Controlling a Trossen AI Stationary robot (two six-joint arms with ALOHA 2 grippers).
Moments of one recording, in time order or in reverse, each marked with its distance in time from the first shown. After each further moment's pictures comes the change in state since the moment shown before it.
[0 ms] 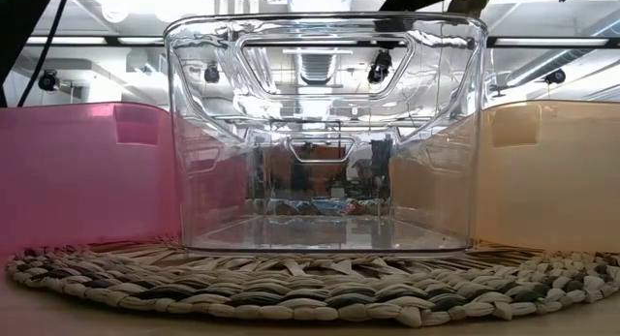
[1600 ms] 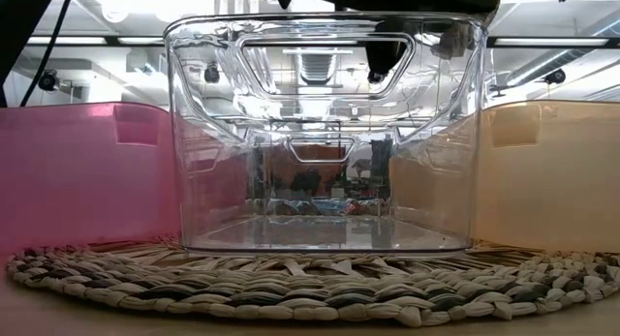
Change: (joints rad) left arm -0.002 0.010 -0.067 0.001 0.000 -0.021; right arm 0.000 0.000 0.000 0.000 0.000 0.000
